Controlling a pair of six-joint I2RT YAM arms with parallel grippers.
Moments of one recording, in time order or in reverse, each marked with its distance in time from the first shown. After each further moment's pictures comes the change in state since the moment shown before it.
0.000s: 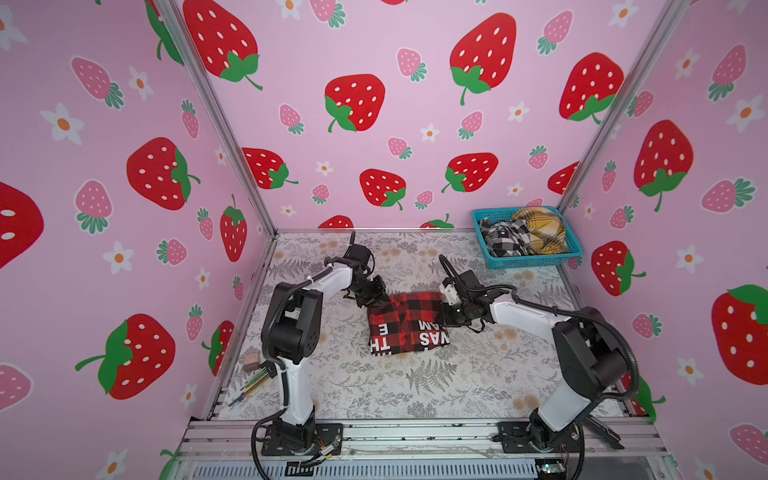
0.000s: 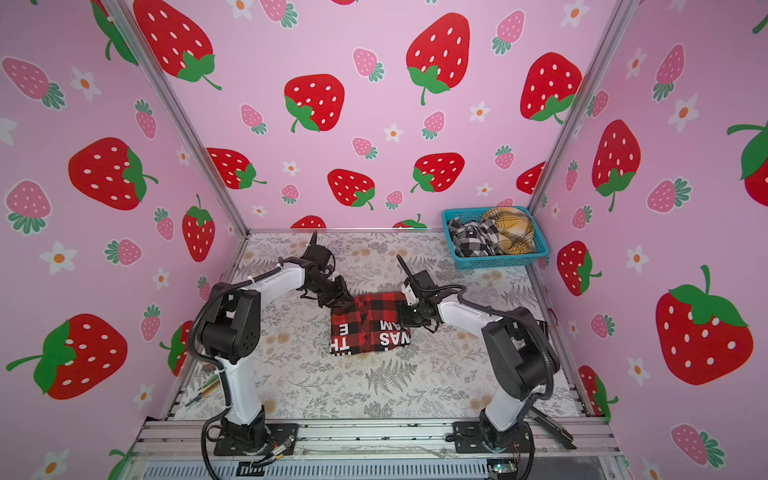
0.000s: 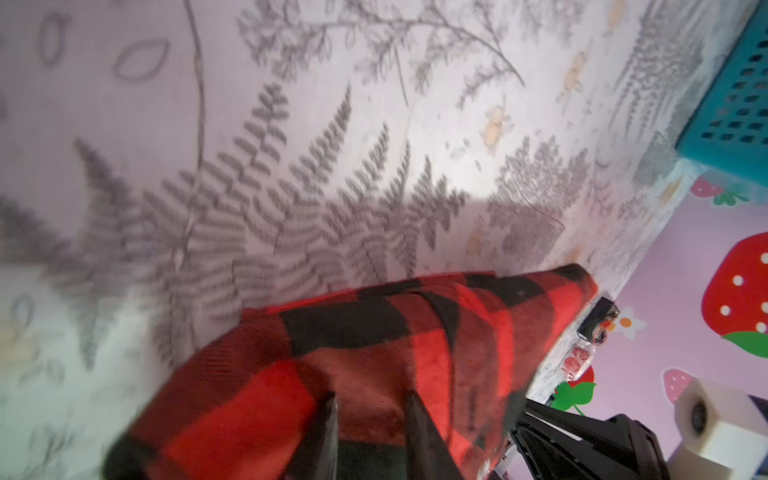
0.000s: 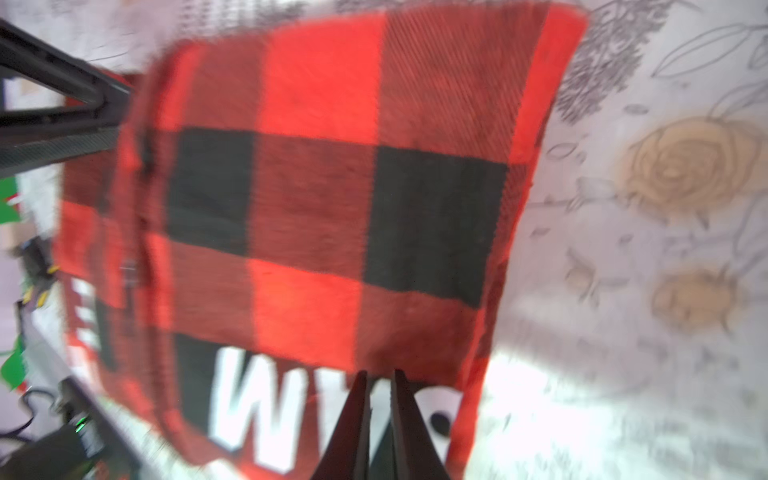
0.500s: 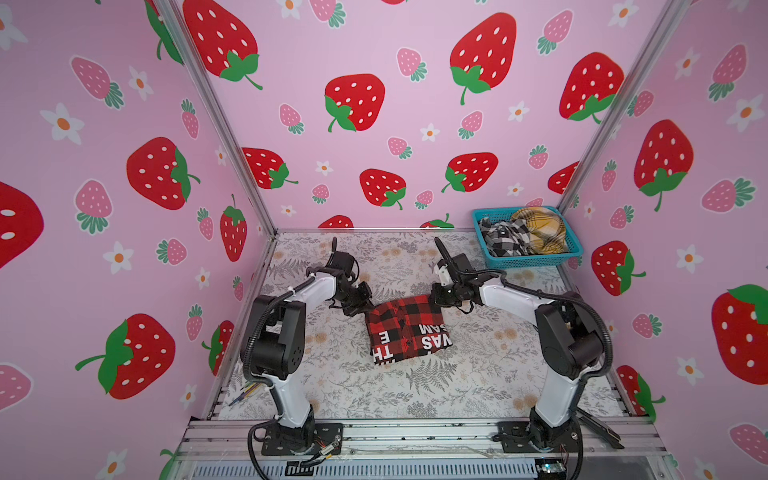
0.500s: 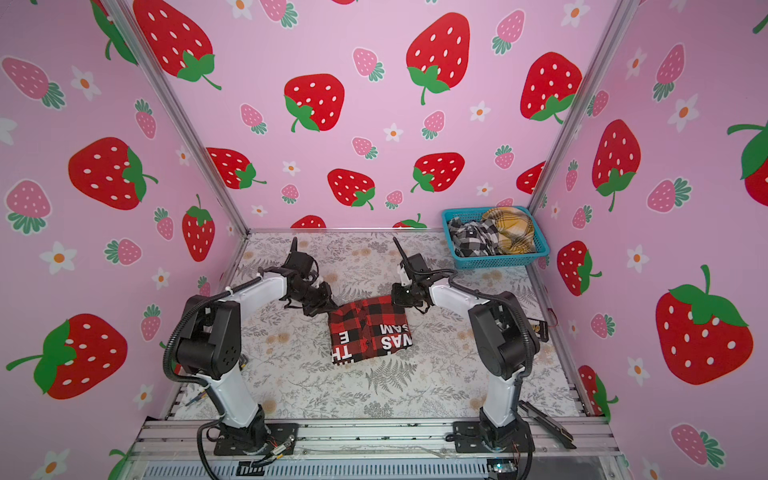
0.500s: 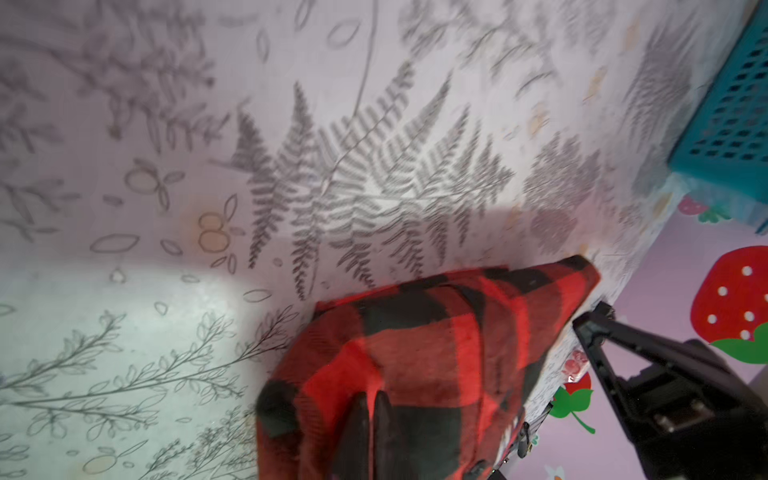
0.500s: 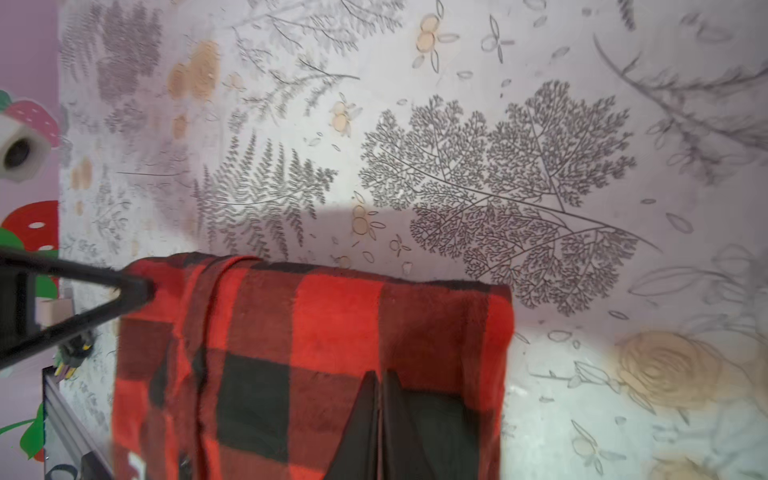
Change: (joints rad) left arm 0.085 -0.111 -0.213 0.059 0.006 -0.007; right arm -0.031 0.238 0.226 0.058 0.014 0.036
